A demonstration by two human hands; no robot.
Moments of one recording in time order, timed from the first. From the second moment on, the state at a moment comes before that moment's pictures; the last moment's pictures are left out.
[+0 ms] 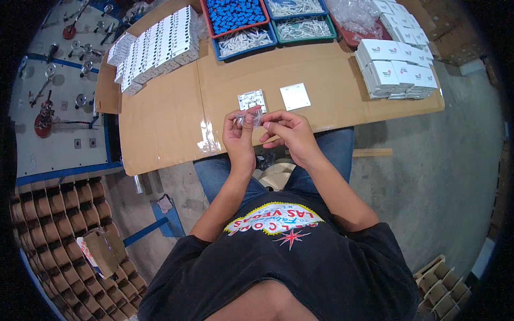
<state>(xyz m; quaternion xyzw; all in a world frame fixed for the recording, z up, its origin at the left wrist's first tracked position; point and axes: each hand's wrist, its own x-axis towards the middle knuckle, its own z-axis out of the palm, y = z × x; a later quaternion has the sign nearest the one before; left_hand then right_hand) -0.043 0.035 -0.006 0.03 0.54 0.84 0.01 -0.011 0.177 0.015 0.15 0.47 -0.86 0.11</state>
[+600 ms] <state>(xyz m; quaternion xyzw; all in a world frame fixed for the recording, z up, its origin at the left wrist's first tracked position) -0.040 0.036 -0.009 0.05 0.58 0.82 0.02 -0.015 0.186 0.005 0.15 0.46 -0.87 0.12</state>
